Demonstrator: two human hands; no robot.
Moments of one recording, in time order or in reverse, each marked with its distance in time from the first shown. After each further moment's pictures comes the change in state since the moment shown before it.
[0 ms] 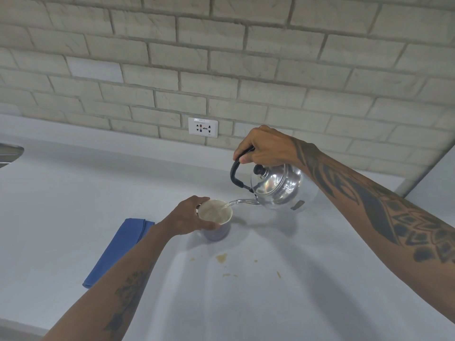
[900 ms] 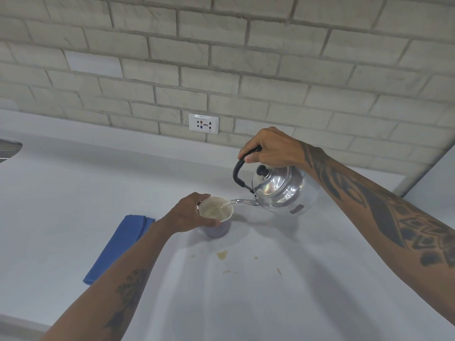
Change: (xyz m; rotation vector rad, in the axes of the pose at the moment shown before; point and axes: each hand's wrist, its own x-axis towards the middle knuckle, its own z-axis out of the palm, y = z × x) left_hand 0.001 -0.003 0.001 0.020 0.001 0.008; right_hand -0.003 0.015 0.011 0.099 0.026 0.062
